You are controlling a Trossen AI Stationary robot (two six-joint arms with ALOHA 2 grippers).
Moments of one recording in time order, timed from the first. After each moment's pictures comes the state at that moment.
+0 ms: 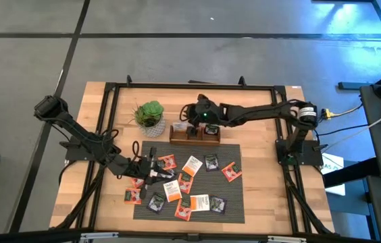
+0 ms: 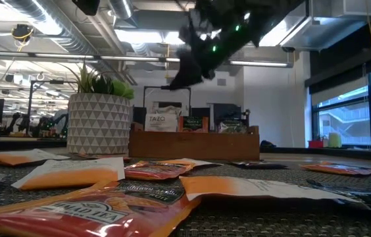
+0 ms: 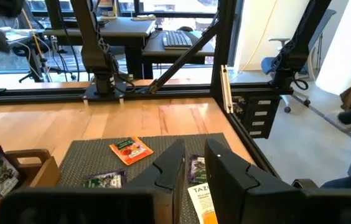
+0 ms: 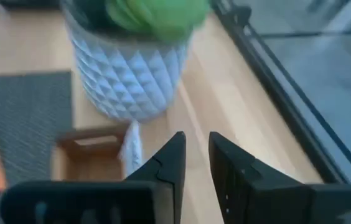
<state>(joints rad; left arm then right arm) -0.60 1.24 0.60 0.49 -0.48 -0.12 -0.15 1.80 1.23 0.02 0.23 -0.09</state>
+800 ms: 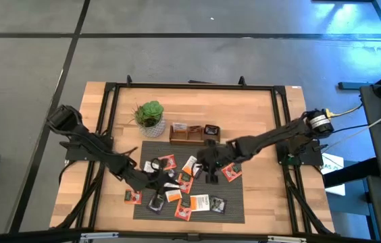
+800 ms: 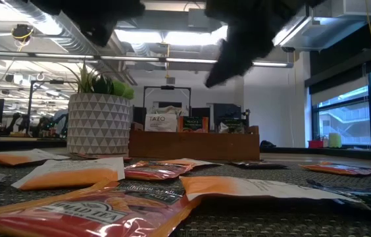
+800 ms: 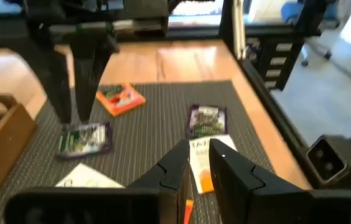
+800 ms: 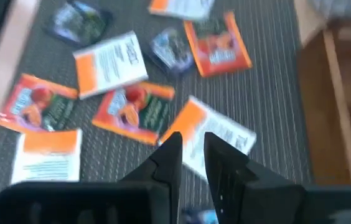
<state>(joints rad) -0.60 1.54 0.74 0.40 -0.47 -0.24 0.27 1.69 1.11 -0.27 0.13 0.23</state>
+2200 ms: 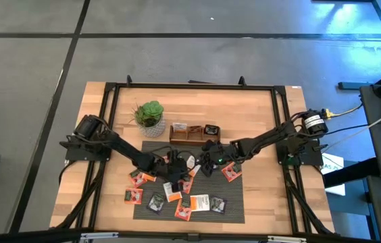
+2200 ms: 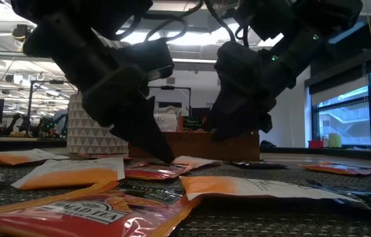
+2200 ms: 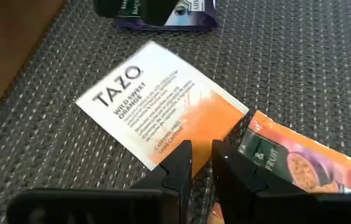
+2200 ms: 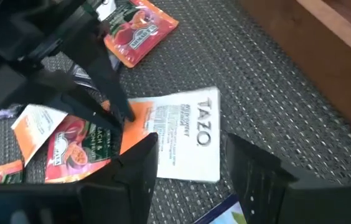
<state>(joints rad) -0.36 1.88 0.89 0.13 -0.38 -0.45 0.19 1.76 0.83 0.17 0.17 0.70</state>
